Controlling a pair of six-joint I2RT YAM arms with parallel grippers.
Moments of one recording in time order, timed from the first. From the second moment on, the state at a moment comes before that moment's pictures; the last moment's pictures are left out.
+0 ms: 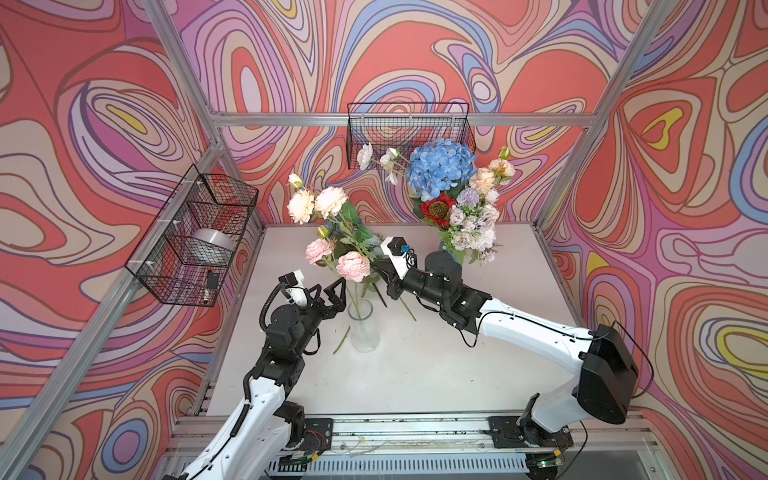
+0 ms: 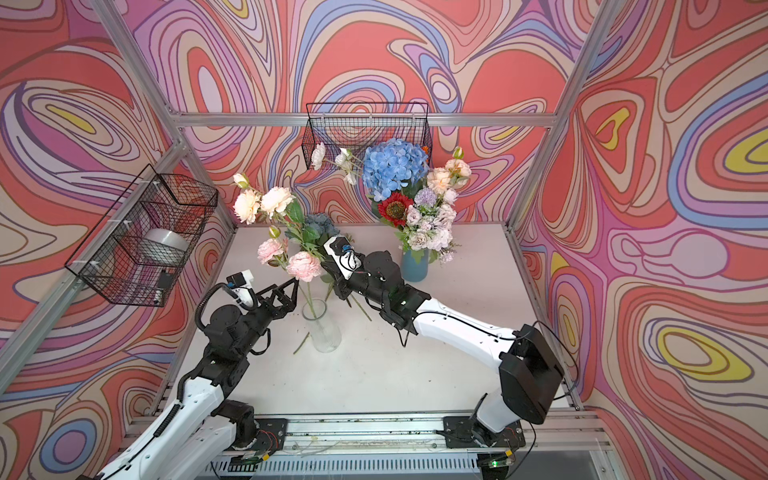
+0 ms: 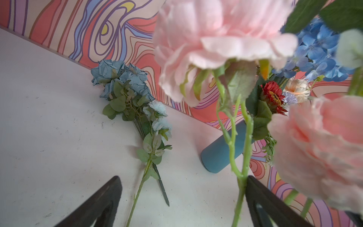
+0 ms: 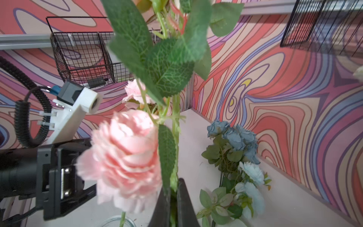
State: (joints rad) left arm -0.24 0.74 0.38 0.28 0.09 -0.67; right arm 0.84 1.52 1.18 0.28 -0.13 -0.06
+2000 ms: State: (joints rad) left arm -0.24 0.68 0.38 0.21 0.12 -0.66; right arm 0.89 1.81 1.18 1.27 -0.47 0.33
